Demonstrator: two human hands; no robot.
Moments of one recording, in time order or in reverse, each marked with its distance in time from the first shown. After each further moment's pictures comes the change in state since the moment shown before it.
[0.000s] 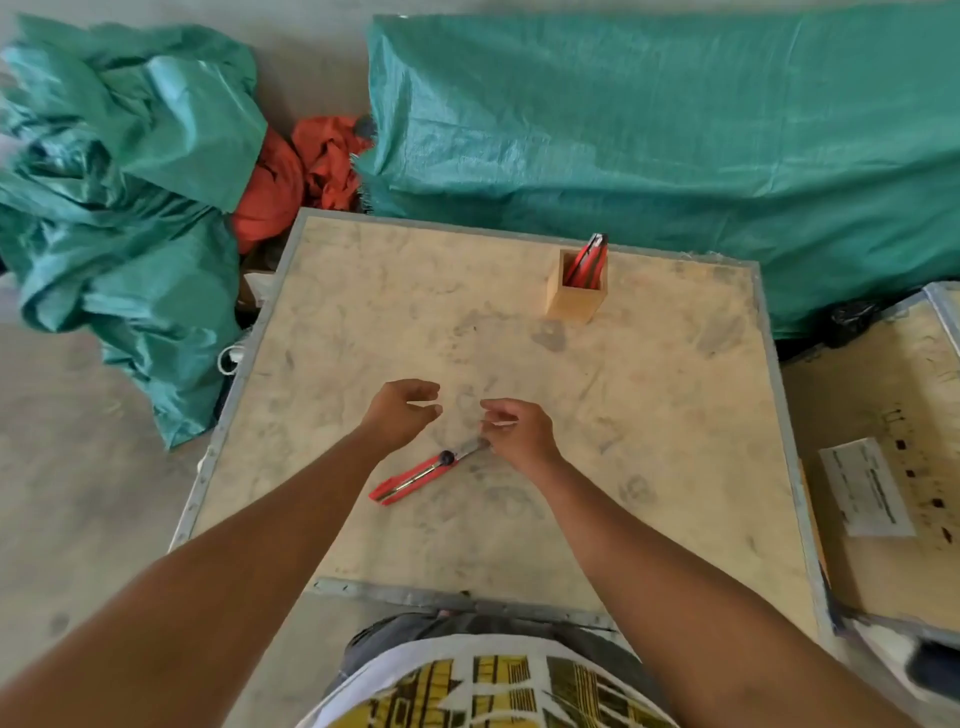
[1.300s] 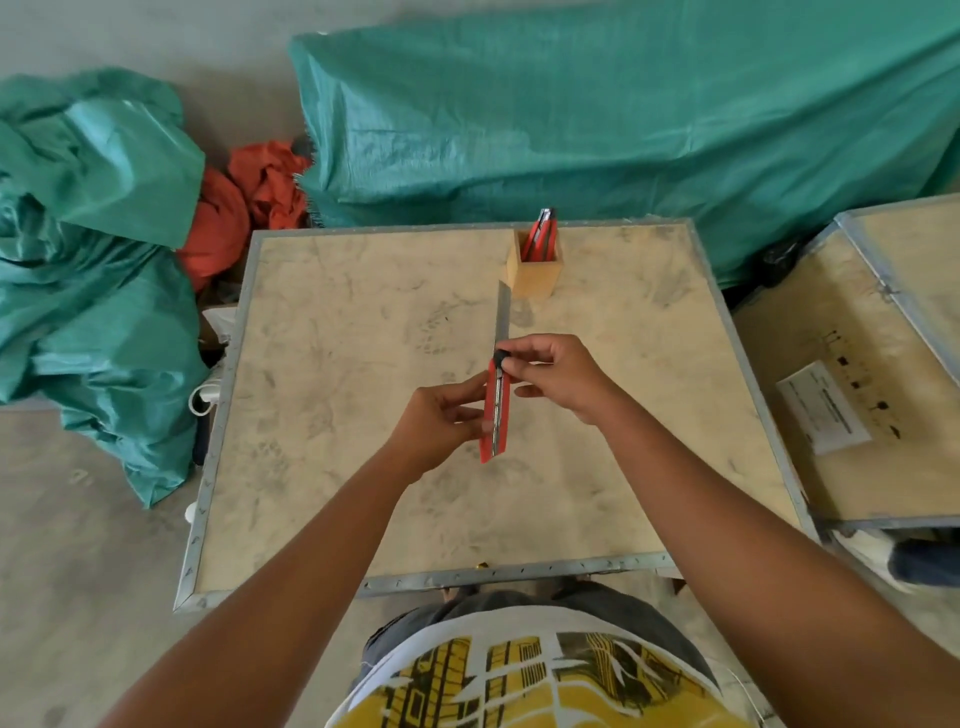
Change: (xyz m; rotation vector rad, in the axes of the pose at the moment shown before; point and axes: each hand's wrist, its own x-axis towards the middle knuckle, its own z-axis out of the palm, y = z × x) left_hand -0.090 0.043 0.019 -0.313 -0.382 0.289; right_hand -0.050 -0.057 -0.081 0.275 -0.069 -0.082
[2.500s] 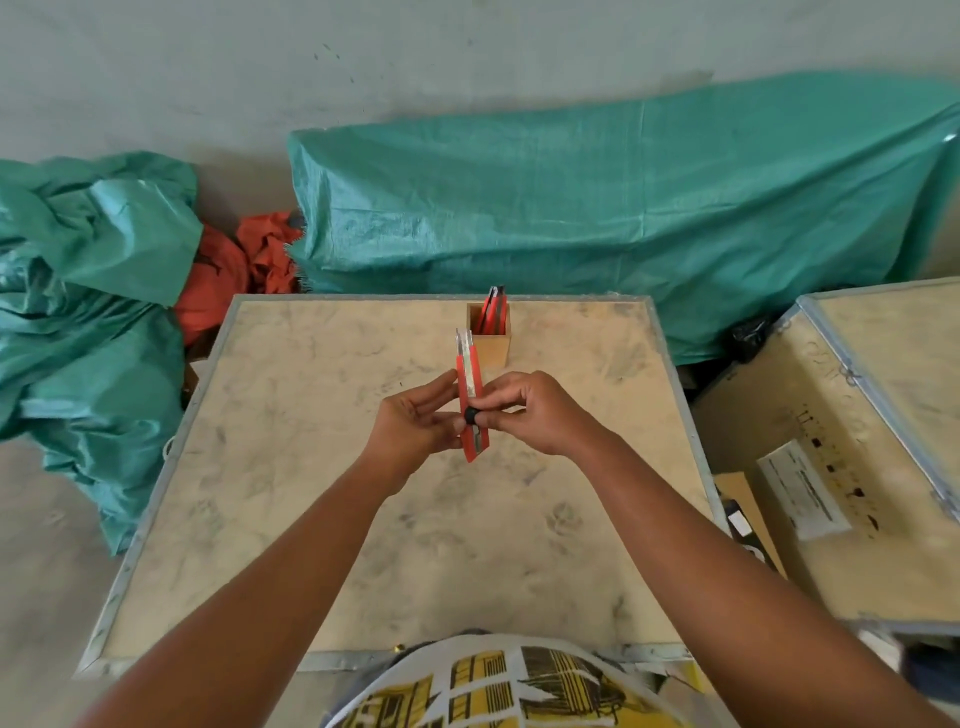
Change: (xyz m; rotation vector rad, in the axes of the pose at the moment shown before) left_hand 0.054 0.067 0.069 -0.210 0.151 0.113; right_hand 0.003 -0.032 -0.097 -0.392 -0.127 -0.360
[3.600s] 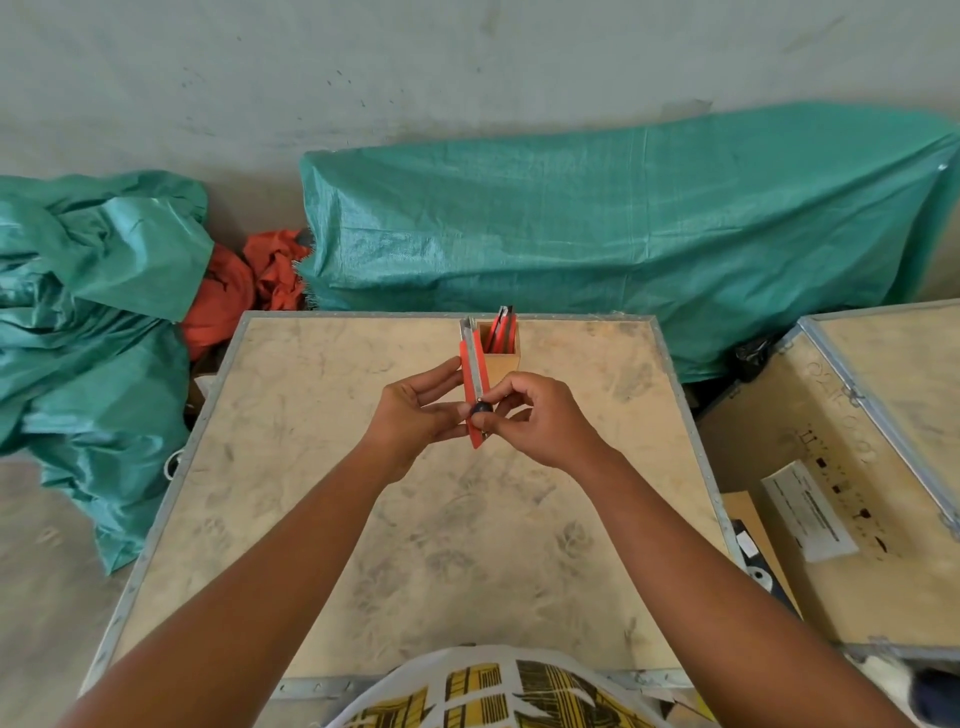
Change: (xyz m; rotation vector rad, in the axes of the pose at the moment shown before) left_hand 0.015 0.037 -0.013 -0.088 -0.007 -0.035; right_hand 0.007 -0.021 0.010 -0.009 0.196 -0.049
